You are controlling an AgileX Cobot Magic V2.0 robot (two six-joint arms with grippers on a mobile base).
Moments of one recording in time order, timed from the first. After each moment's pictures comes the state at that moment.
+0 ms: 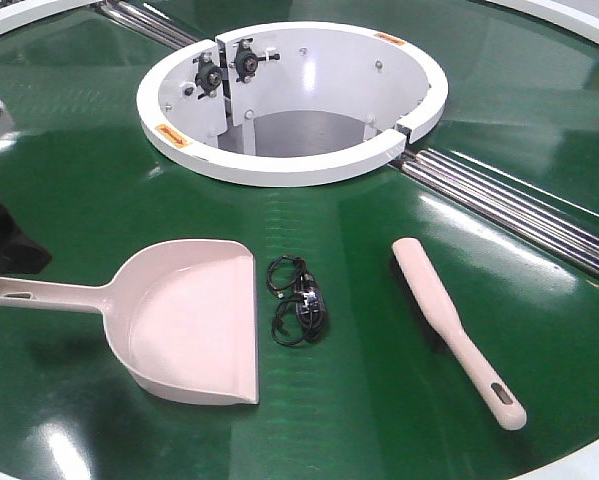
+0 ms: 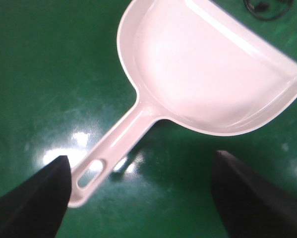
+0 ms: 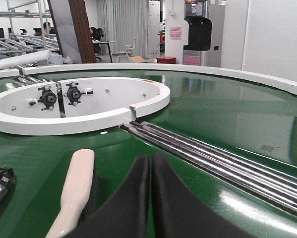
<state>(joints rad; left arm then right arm) 0.02 1.40 -1.27 -0.31 1.15 0.94 0.02 -0.01 0.03 -0.07 0.05 0.05</state>
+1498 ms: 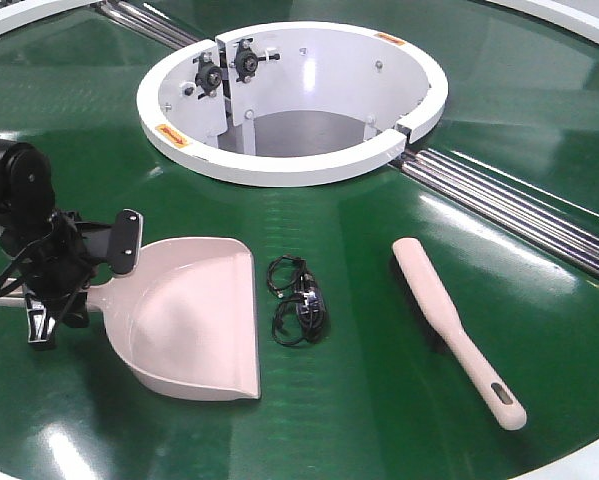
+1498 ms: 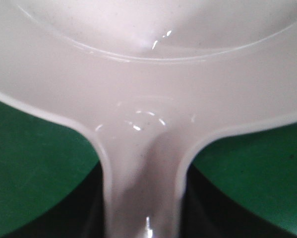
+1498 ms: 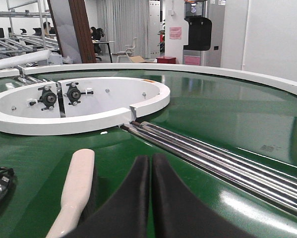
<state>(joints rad) -0.16 1.84 -1.28 0.04 0.99 1.31 0.02 -0.01 0.03 -0.07 0.05 0.05</state>
